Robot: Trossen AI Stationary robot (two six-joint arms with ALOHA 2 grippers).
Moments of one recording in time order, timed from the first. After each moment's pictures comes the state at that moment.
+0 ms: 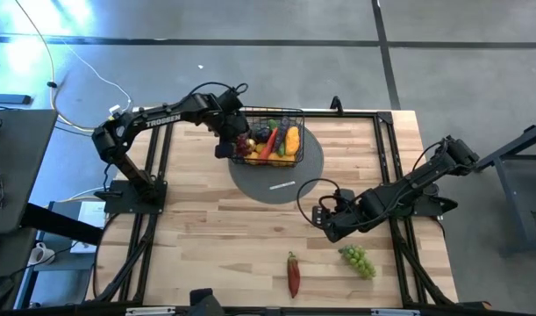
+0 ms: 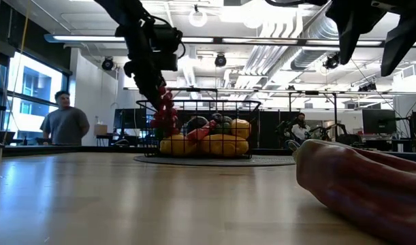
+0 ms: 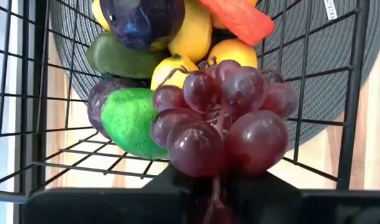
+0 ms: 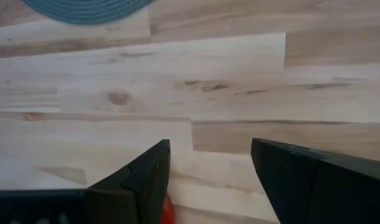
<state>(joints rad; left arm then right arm) 0.71 1.64 1.29 -0.89 0.14 0.56 0.50 1.46 1.15 -0.98 0.21 2.11</state>
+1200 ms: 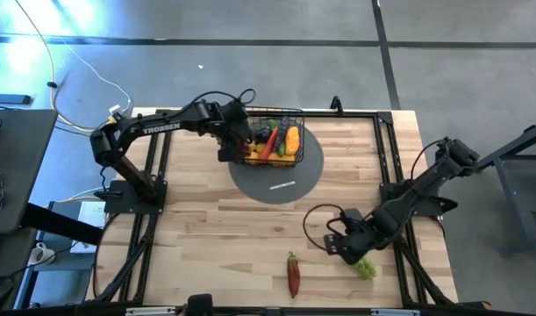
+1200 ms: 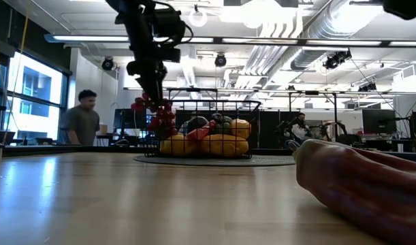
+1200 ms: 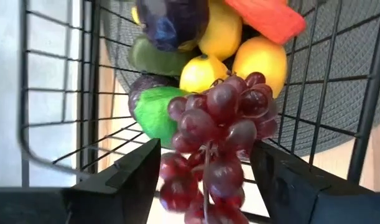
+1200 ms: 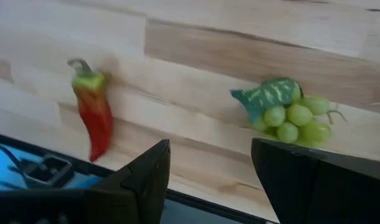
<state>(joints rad) 0.59 1.60 1.29 -0.87 -0.13 0.48 0.68 1.46 1.14 -0.98 0.02 2.04</state>
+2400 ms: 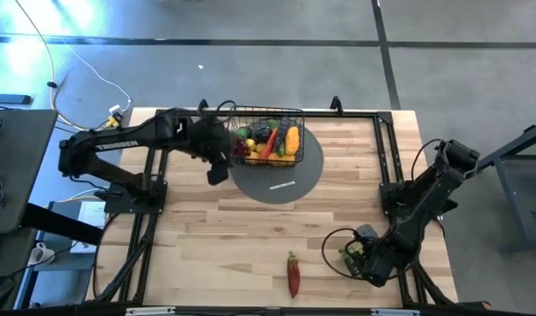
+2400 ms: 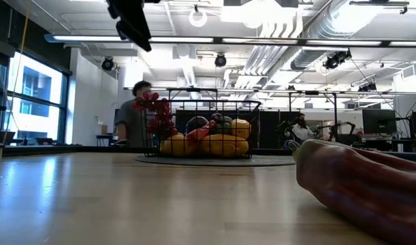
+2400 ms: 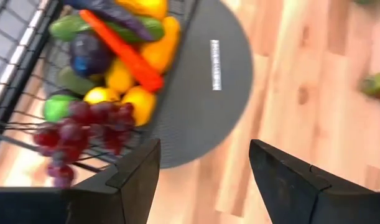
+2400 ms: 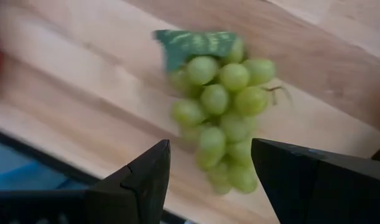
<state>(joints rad) 0.30 1.29 1.29 -0.98 -0.03 -0.08 0.93 1.46 0.97 -0.88 0.04 2.05</state>
